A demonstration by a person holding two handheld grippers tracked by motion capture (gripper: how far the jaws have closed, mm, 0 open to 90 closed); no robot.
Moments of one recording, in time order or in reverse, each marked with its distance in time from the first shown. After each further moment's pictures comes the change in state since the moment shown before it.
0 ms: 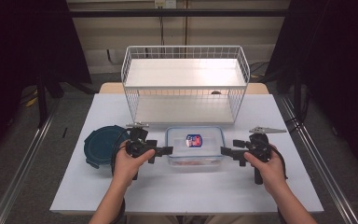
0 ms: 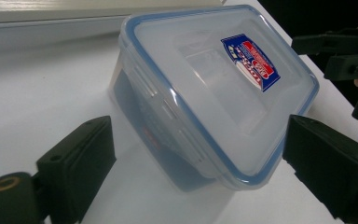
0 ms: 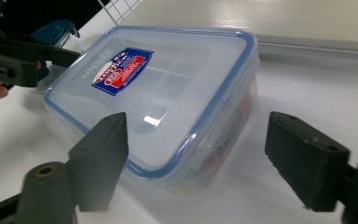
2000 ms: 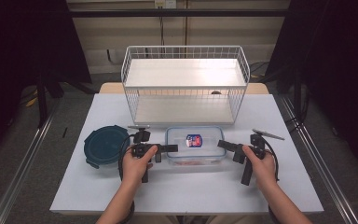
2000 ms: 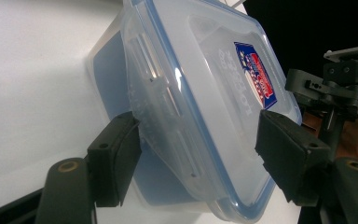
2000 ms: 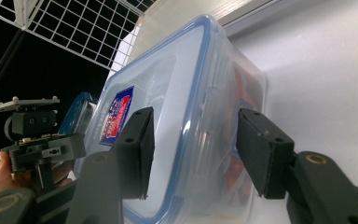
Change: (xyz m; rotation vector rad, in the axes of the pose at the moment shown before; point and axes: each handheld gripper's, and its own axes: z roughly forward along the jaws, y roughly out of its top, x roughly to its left) left arm 0.008 -0.010 0.023 -0.025 -0.086 -0.299; right arm -0.016 -0.016 0.022 -0.078 0.086 0.514
